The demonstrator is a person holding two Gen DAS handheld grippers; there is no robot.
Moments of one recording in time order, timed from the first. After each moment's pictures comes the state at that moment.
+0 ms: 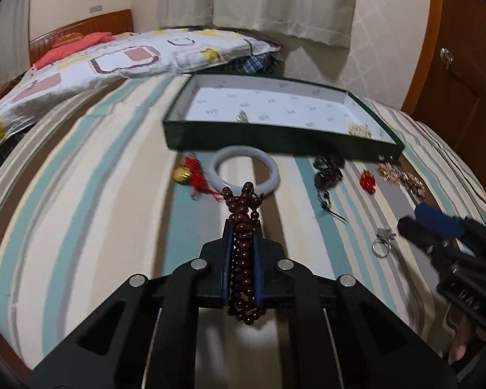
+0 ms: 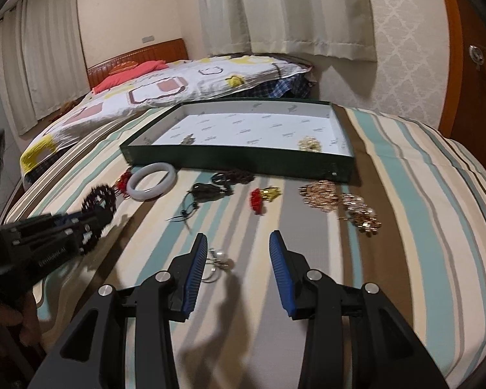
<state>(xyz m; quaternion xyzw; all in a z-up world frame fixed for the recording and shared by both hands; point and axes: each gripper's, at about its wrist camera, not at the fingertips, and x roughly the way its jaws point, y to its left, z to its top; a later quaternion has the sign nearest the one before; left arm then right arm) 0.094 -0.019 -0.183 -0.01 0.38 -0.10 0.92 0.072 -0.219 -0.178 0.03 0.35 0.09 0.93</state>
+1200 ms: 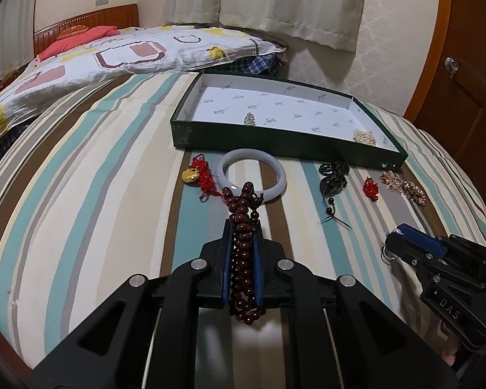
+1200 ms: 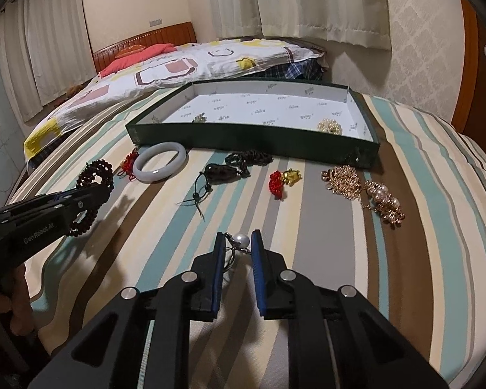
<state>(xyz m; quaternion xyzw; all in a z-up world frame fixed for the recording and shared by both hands) 0.098 -0.015 -0.181 -0.02 0.38 -0.10 0.92 0.077 -0.216 -0.181 0.03 0.38 0.11 0.92</state>
